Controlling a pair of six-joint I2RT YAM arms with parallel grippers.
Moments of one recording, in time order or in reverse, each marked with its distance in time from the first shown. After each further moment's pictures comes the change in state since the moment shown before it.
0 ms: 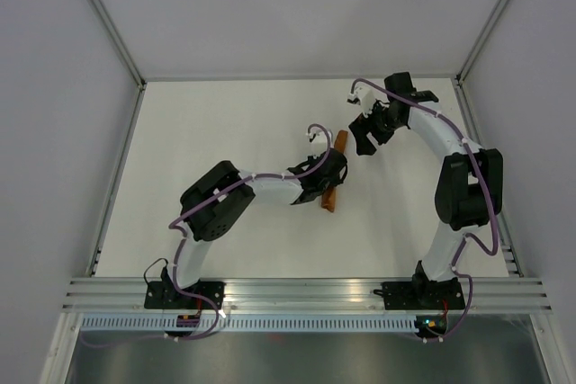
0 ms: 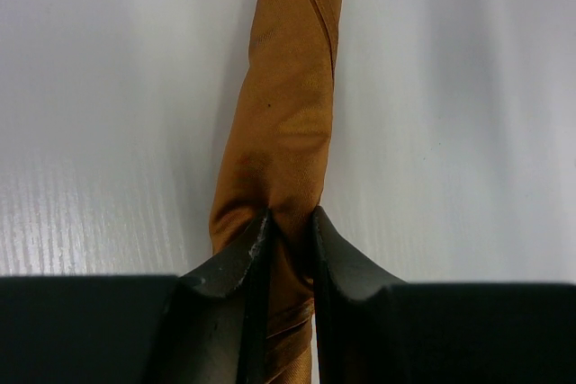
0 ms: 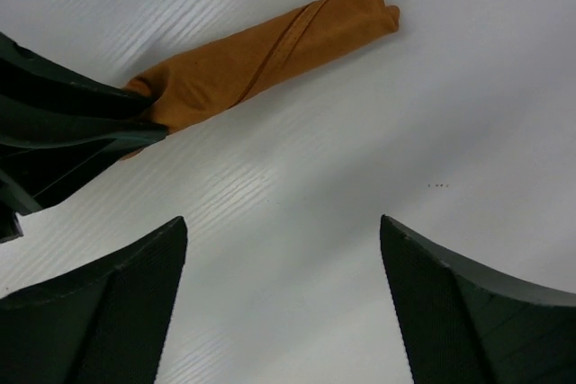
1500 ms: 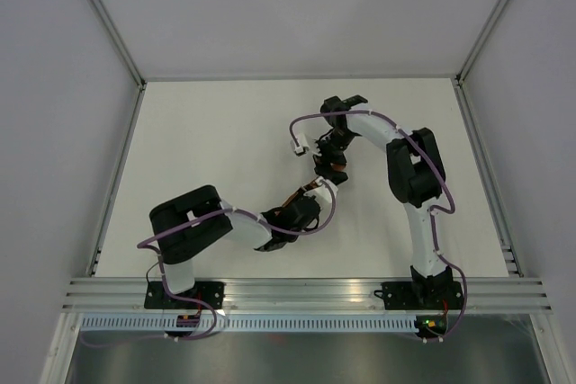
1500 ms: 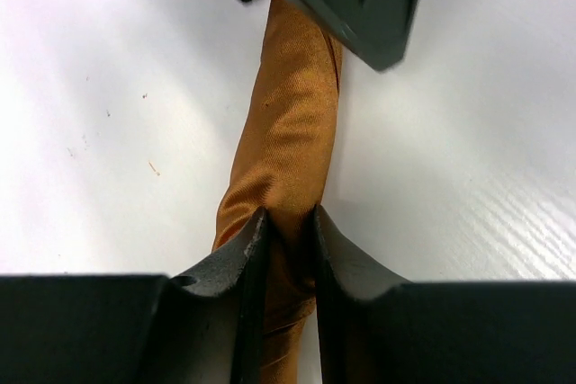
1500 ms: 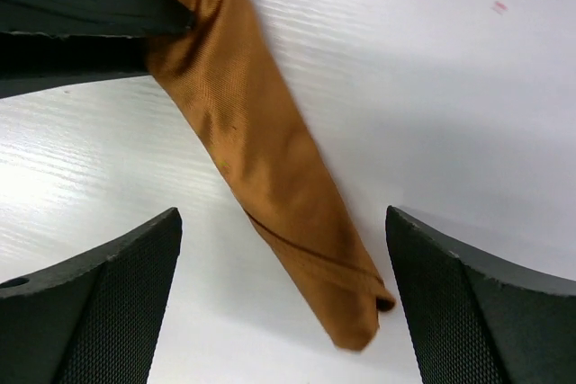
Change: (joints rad) left arm -0.158 -0.258 -0.583 0.460 -0.145 0.852; right arm 0.304 0.376 0.249 -0.360 -0.103 -0.657
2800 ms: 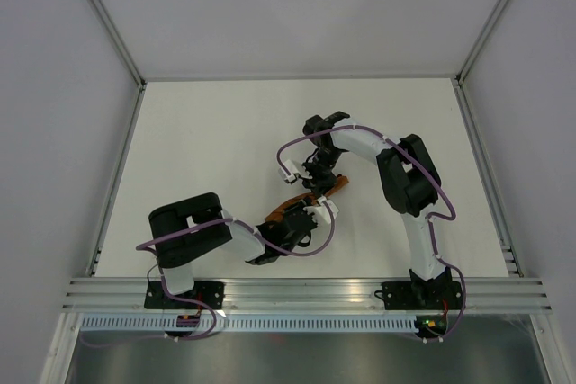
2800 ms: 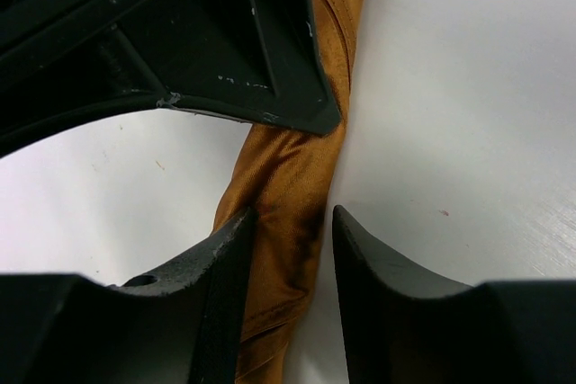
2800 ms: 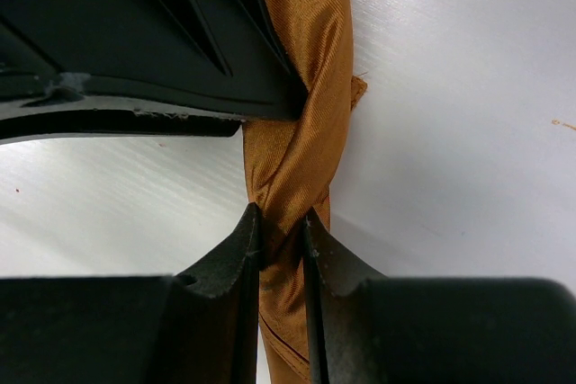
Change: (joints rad) left arm -0.068 -0.019 -0.119 0.175 -0.022 0.199; right arm 0.131 -0.047 -0.127 0.009 -0.015 -0.145
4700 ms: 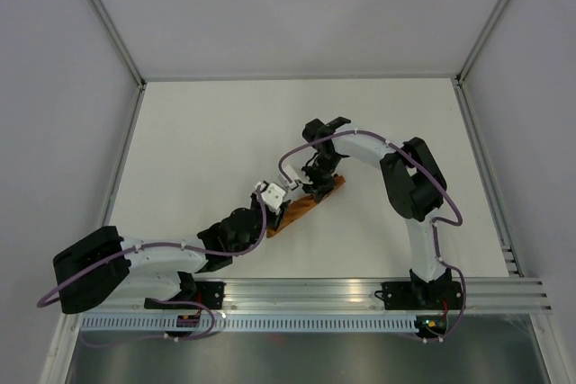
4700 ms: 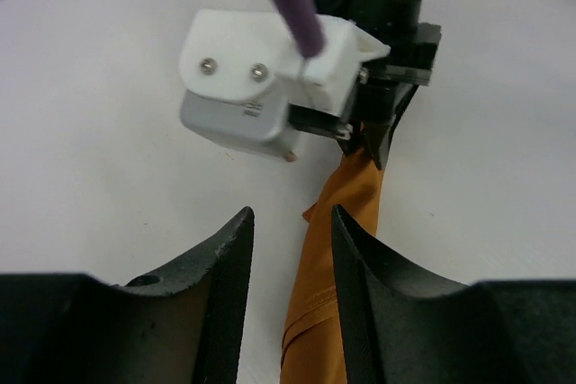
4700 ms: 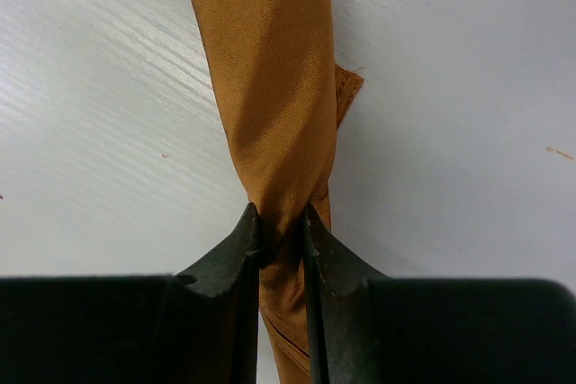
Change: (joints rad) left arm 0.119 -0.660 -0.292 -0.066 0.156 -0.270; right arm 0.018 -0.072 -0.104 0.098 0.008 -0.032
